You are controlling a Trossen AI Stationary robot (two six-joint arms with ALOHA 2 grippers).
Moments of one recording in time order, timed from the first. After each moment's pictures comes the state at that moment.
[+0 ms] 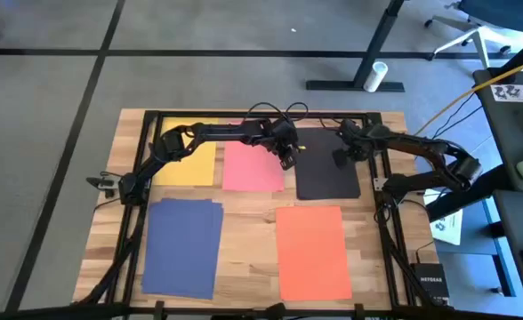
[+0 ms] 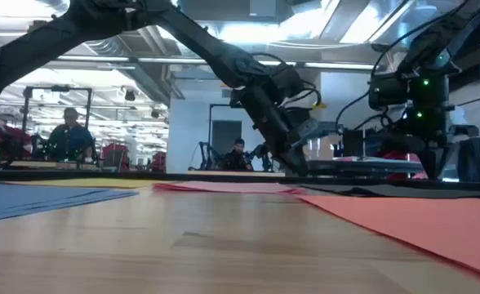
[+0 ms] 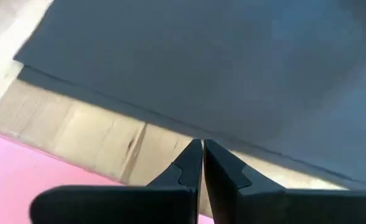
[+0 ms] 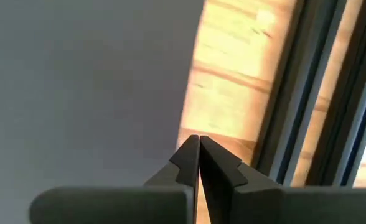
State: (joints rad) left arm 0.35 2.37 1.89 -0.43 0.08 -0.06; right arm -0.81 1.27 0.59 -0.80 0.27 0.49
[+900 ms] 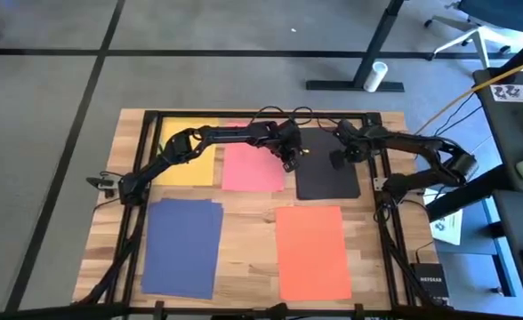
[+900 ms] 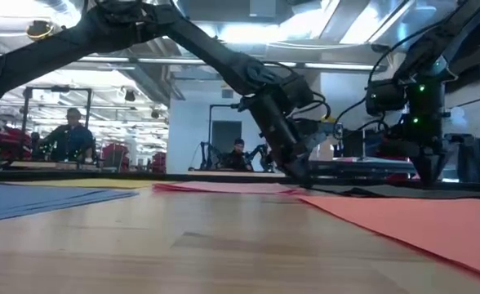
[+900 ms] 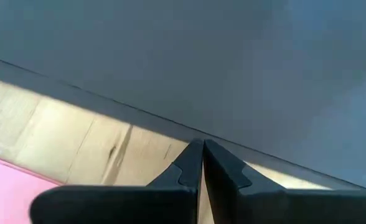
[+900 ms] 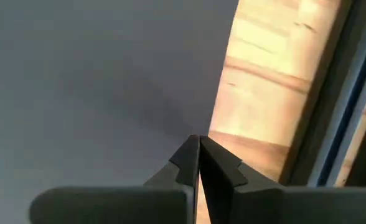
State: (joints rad) left arm 0.34 2.48 2.04 -0.54 0.07 -0.07; right arm -0.81 1.36 0.59 -0.72 0.21 0.49
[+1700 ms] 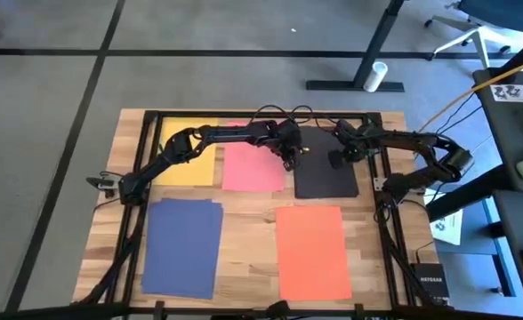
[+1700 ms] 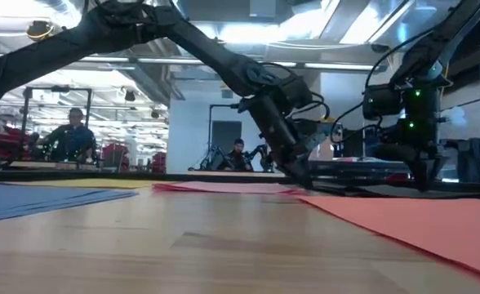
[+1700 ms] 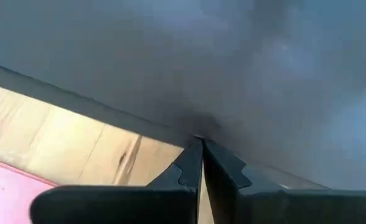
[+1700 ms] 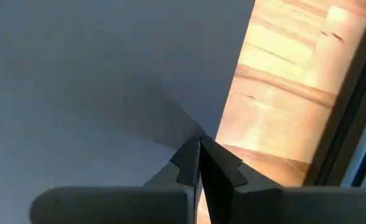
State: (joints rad) left arm 0.35 2.48 2.04 -0.51 0.07 -0.07; right arm -0.81 1.38 0.59 -0.69 0.16 0.46
